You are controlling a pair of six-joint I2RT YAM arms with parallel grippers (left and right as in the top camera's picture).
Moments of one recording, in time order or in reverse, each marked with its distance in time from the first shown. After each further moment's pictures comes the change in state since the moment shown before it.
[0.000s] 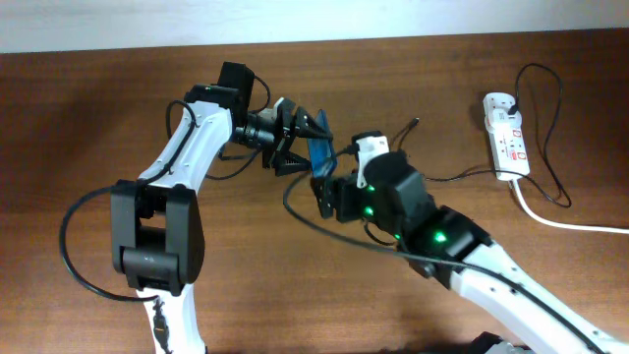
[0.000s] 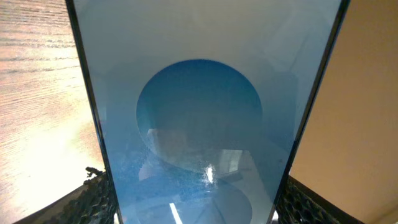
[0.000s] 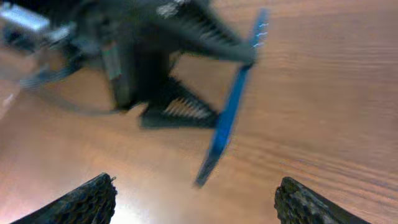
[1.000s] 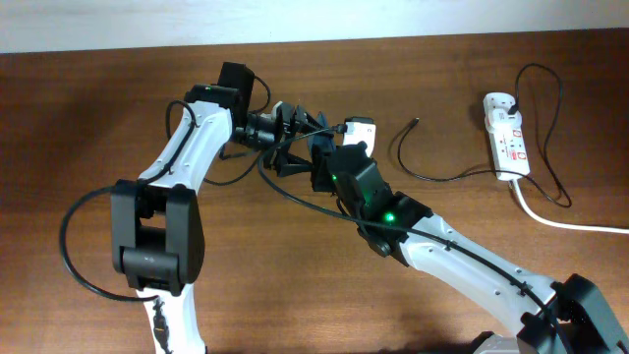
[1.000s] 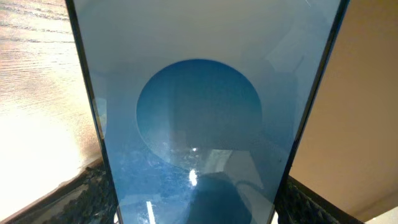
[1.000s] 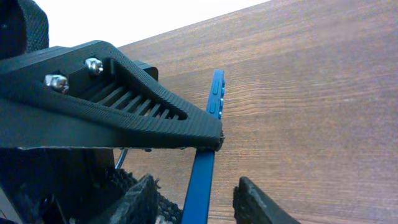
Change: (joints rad) left arm 0.000 0.000 0.000 -0.003 0.035 -0.134; right arm 0.036 0.269 0.001 0.349 0.270 0.121
